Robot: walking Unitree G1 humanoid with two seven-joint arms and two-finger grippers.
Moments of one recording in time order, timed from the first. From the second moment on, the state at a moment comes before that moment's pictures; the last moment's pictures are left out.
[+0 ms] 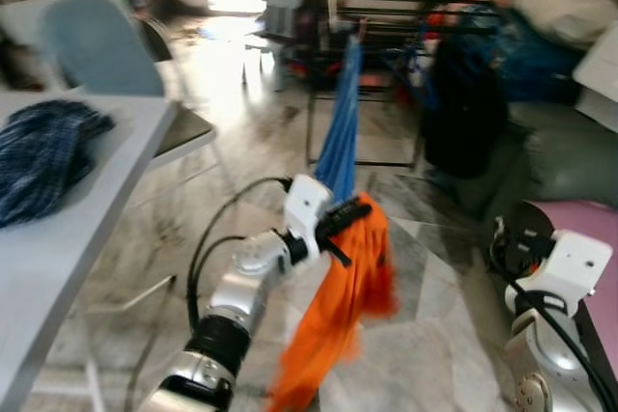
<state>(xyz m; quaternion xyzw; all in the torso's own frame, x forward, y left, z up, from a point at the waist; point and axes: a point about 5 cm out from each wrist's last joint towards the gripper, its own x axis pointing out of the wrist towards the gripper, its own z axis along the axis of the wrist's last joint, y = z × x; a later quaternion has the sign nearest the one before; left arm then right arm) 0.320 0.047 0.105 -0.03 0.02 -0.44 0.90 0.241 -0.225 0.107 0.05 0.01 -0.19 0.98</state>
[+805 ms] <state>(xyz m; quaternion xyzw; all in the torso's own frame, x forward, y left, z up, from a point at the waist) 0.329 0.056 0.106 -0.04 0.02 -0.37 0.93 0.239 -0.221 0.102 0.05 0.02 -0.18 0.98</state>
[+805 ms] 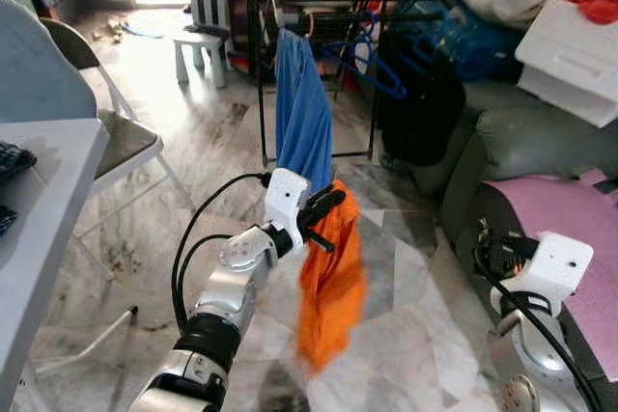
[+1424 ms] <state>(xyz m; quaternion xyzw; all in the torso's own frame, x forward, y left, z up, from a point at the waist) 0.334 0.091 0.099 0.00 -0.01 -0.27 0.96 0.228 -0.203 0.091 0.06 0.04 -0.14 0.99</state>
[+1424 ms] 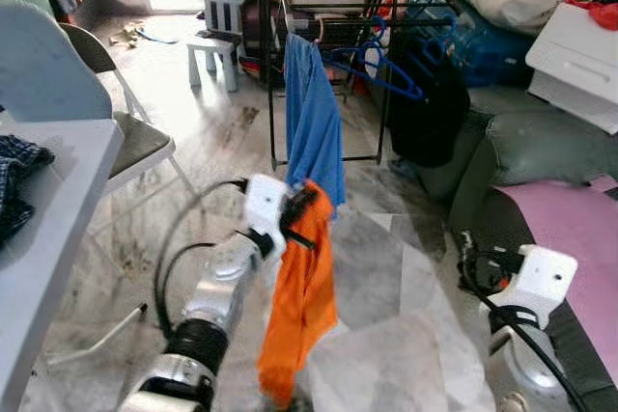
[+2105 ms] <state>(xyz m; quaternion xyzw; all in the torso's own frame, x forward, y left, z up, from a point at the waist) 0.328 0.152 0.093 0.10 -0.02 -0.21 0.97 0.209 -0.174 0.083 -0.03 0.03 -0.09 0.99</state>
